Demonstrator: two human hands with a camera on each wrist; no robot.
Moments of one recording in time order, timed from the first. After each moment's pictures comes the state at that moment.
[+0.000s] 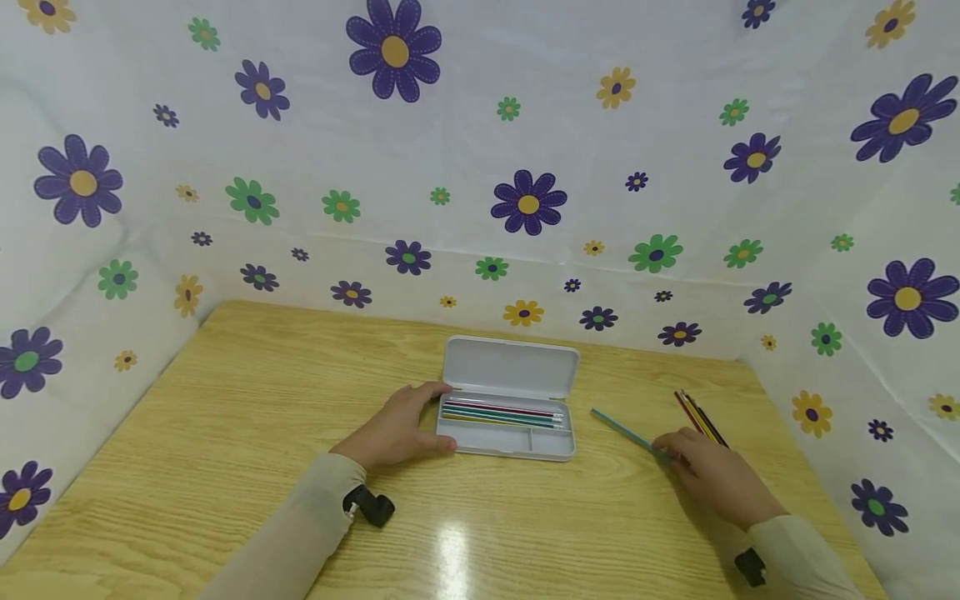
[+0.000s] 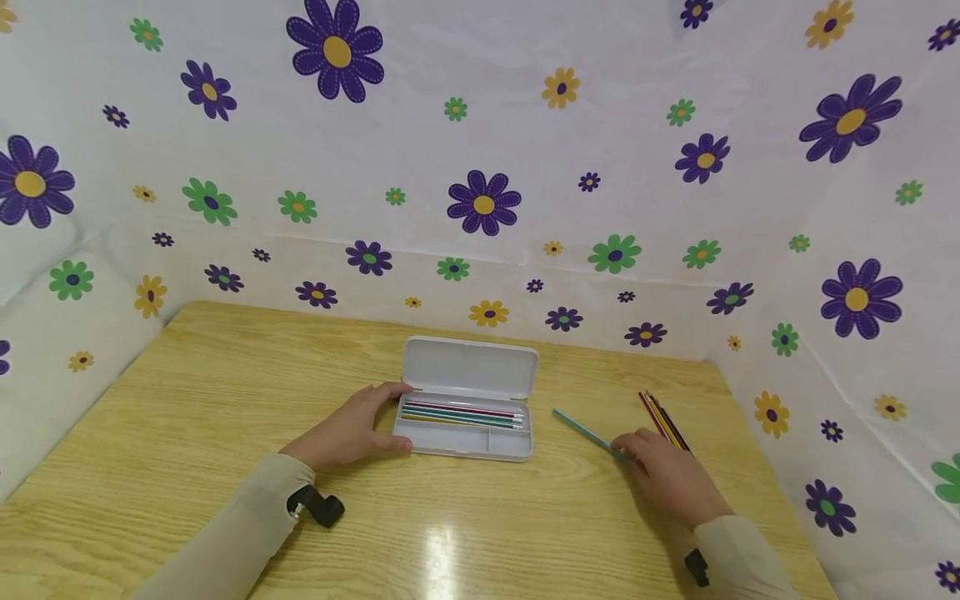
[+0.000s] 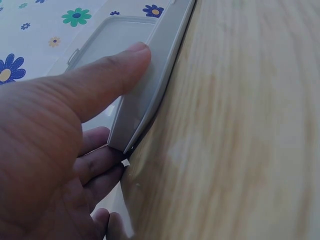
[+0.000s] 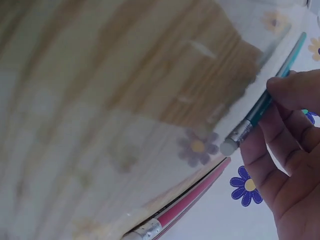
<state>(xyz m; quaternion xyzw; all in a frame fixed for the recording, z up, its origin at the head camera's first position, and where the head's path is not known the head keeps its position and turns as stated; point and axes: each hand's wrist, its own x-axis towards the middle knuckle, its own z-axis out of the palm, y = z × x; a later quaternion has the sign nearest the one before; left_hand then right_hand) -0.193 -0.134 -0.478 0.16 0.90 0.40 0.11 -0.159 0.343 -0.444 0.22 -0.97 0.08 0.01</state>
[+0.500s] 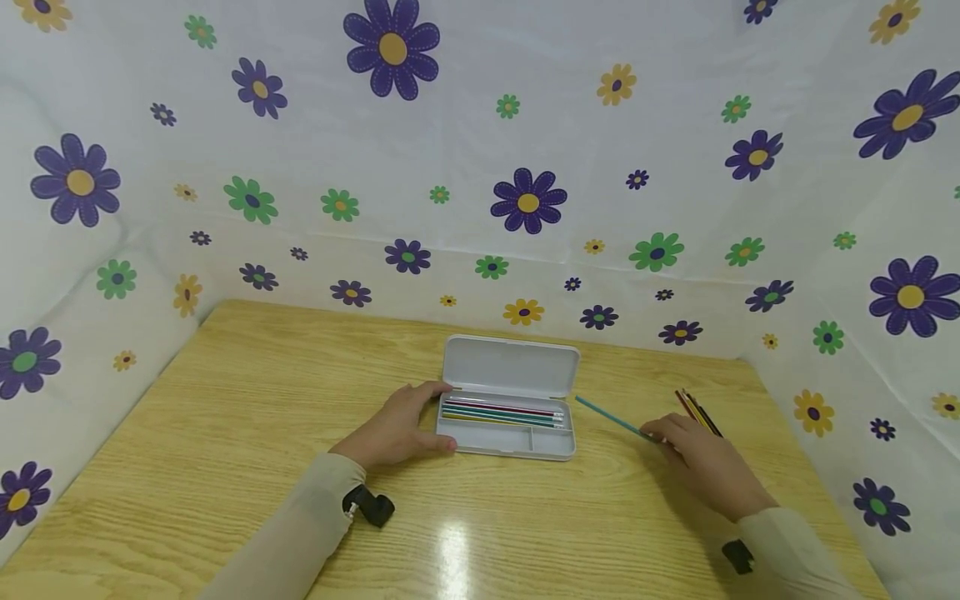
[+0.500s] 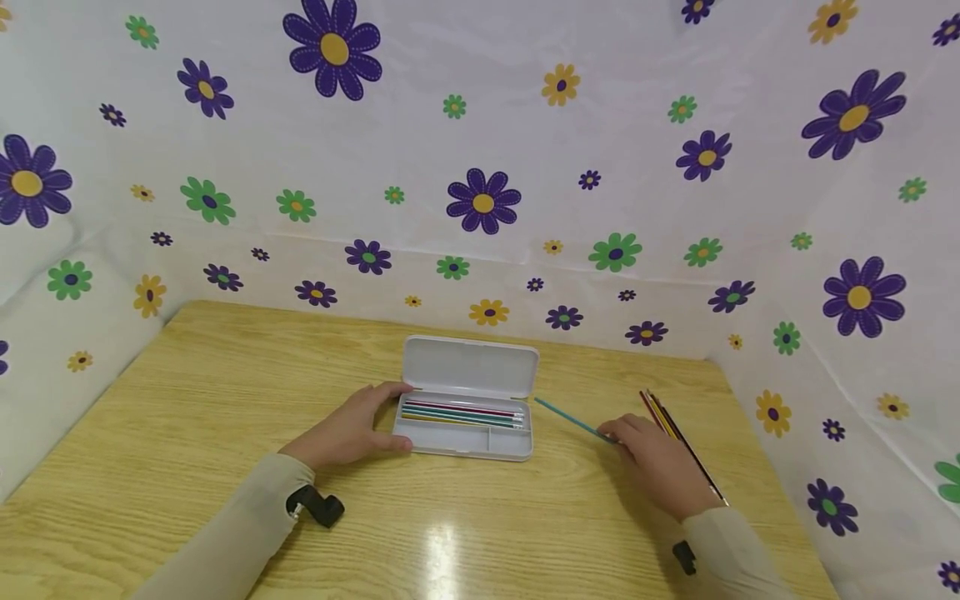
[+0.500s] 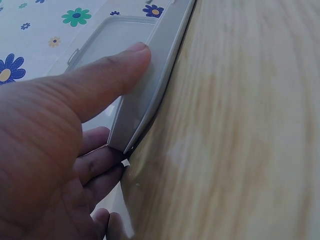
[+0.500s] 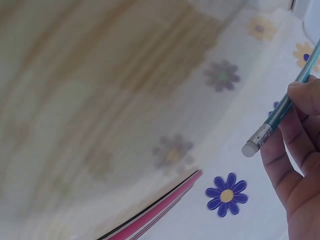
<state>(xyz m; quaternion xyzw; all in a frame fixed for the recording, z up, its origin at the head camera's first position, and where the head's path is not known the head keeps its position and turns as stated) -0.194 -0.134 -0.480 0.15 0.89 0.41 0.12 -0.161 0.325 -0.434 0.30 -0.94 0.09 0.11</state>
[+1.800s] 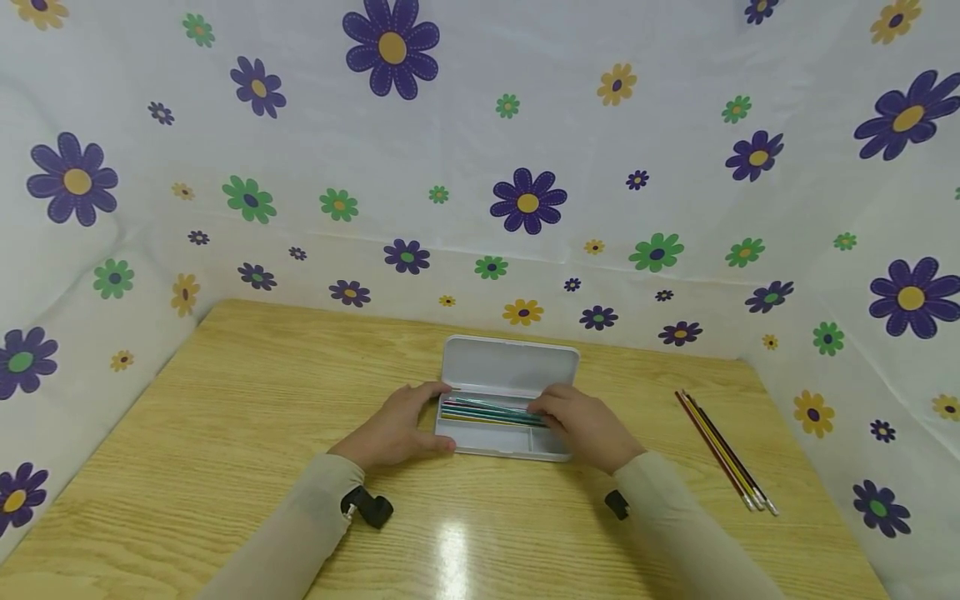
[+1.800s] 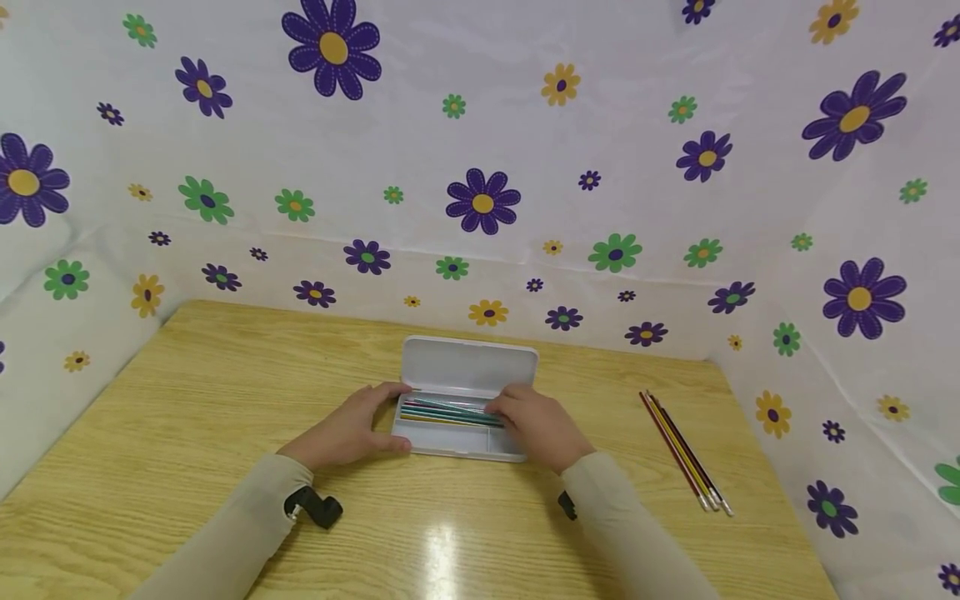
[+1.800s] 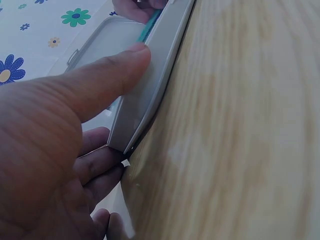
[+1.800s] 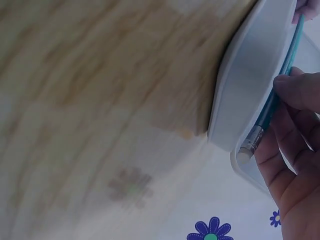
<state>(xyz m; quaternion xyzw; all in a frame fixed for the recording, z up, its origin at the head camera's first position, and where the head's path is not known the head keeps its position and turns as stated) -0.192 -0.133 -0.475 0.15 0.90 0.40 0.12 -0.206 0.186 -0.440 0.36 -0.93 0.12 0.04</state>
